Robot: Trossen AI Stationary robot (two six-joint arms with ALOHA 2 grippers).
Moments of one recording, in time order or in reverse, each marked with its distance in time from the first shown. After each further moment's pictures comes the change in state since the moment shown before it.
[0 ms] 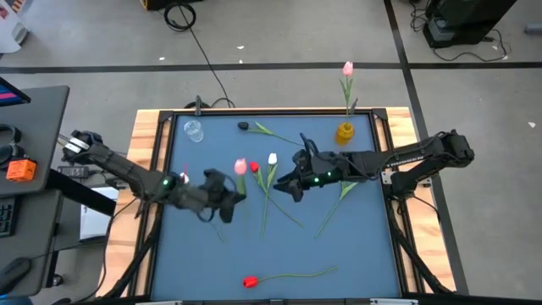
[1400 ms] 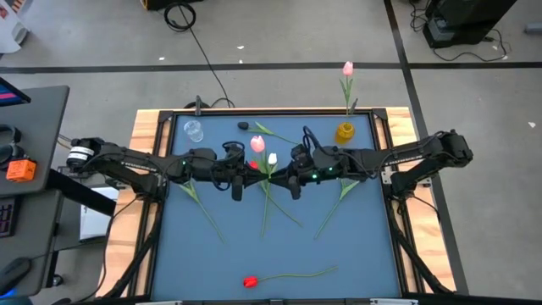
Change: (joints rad) left arm 0.335 0.113 0.000 0.508 0.488 0.287; right arm -0.034 0.017 0.027 0.108 -0.036 -0.123
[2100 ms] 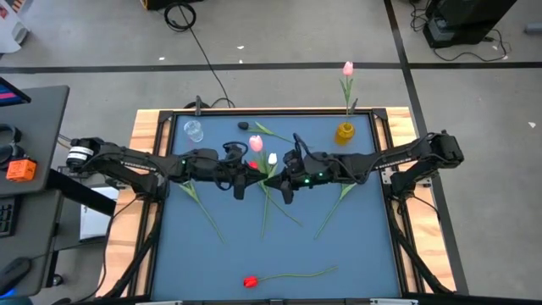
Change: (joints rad) left arm -0.001 -0.003 0.003 -0.112 -0.035 -0.036; right arm 0.002 0.084 0.014 0.047 0.014 0.002
